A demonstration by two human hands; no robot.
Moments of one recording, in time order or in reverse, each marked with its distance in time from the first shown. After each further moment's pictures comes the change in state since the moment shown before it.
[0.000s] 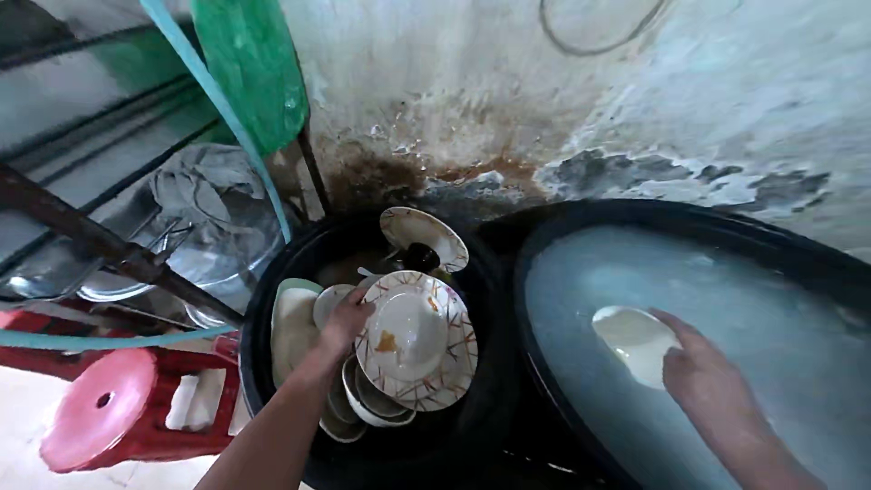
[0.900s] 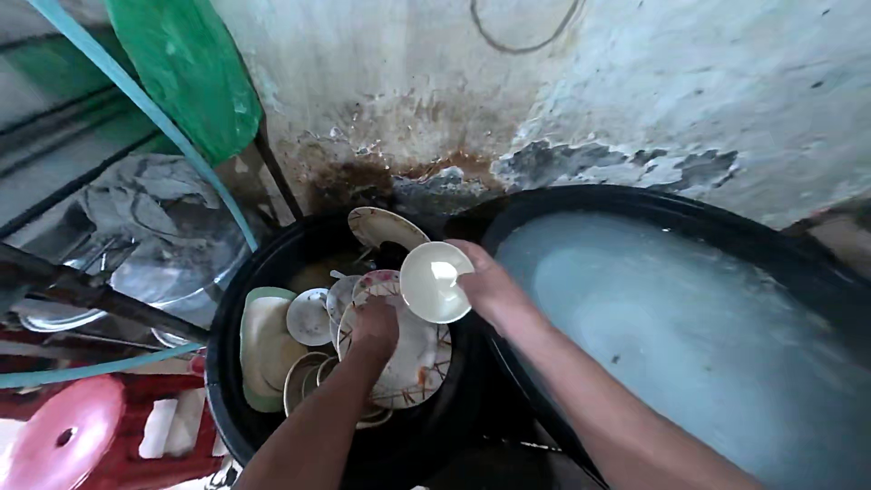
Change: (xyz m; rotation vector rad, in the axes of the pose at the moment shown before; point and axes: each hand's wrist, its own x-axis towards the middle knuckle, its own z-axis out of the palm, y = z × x) left_hand 0.009 0.029 0.101 1.133 -0.208 0.103; right_hand 0.027 -0.209 0.037 0.517 -0.436 0.162
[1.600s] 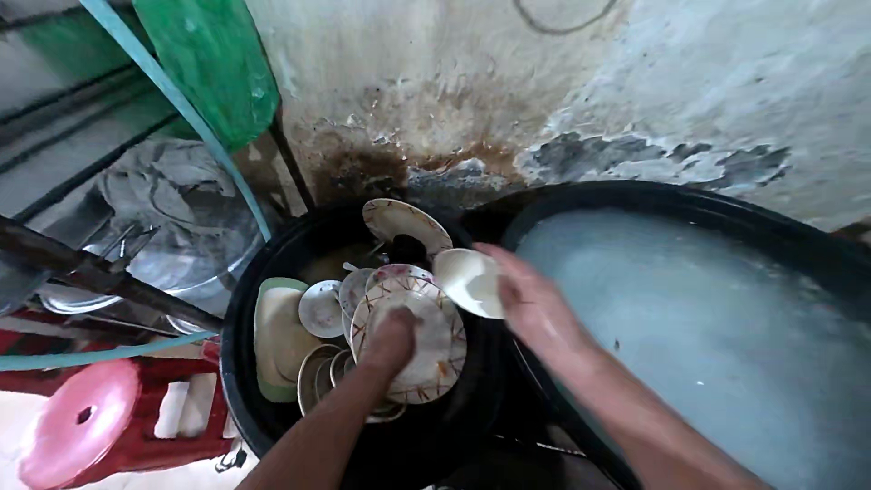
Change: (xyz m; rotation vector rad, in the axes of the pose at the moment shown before) left_hand -0.018 -0.017 0.012 -0.273 0.028 0.203; right_hand -0.019 0.032 -0.006 -0.430 0.176 -0.477
